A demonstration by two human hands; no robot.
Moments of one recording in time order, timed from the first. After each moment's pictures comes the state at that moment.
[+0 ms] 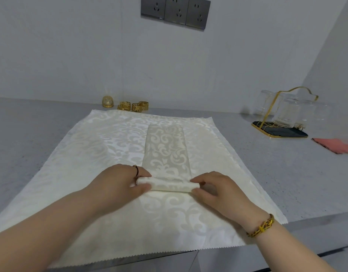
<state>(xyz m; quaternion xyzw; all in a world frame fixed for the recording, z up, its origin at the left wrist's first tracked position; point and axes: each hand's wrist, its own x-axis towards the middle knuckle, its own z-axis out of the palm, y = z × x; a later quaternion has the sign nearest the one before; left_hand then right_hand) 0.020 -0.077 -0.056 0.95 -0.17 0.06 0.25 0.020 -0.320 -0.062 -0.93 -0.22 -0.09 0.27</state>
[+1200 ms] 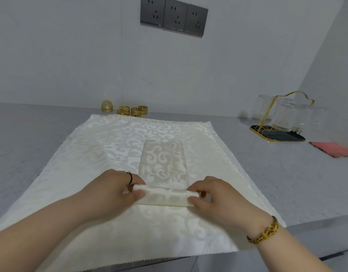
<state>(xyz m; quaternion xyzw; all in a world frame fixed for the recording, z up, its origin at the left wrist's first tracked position) 0.016 -0.066 -0.053 0.94 -0.19 0.03 0.27 0.011 -0.310 -0.044 -0.95 -0.25 -0.04 0.21</state>
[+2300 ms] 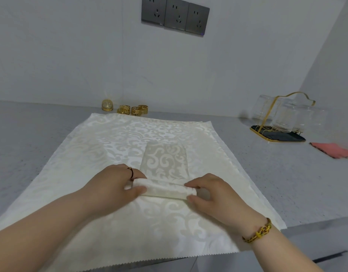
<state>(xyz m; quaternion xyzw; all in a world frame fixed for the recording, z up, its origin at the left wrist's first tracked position) 0.024 -0.067 -0.054 0.95 -0.21 0.07 0.23 0.017 -0.312 -0.055 -0.94 -0.23 -0.07 0.25</state>
